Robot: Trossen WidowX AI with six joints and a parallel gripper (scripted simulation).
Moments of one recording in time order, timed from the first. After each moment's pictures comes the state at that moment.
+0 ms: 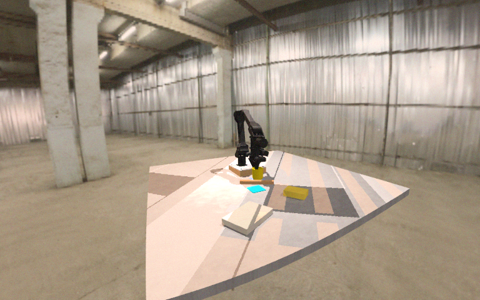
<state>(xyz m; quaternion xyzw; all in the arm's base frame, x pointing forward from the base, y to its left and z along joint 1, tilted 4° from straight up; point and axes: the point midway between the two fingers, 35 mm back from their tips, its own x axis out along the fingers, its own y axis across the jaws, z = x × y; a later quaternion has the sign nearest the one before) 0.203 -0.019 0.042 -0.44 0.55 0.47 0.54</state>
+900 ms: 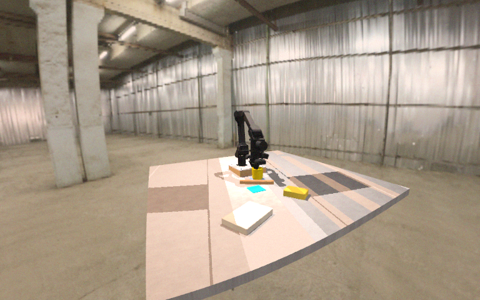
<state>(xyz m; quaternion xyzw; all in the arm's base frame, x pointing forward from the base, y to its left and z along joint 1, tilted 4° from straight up) 0.200 -0.018 0.025 -0.44 0.55 0.47 0.54</state>
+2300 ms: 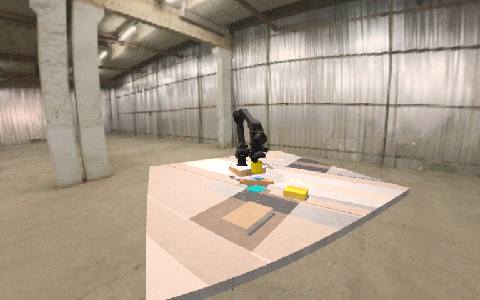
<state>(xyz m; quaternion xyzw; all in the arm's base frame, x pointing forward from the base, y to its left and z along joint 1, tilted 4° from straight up) 0.198 -0.019 0.068 -0.43 0.55 0.47 0.54</state>
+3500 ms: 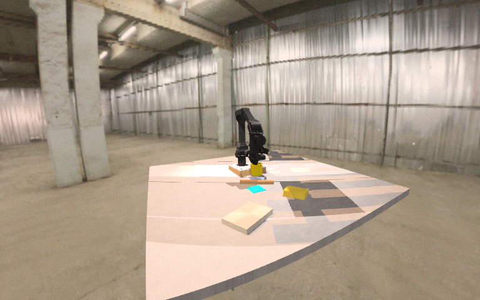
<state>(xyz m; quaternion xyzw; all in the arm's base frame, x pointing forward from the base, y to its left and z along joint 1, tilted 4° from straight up) 0.236 -0.048 0.064 -0.43 0.55 0.47 0.54</state>
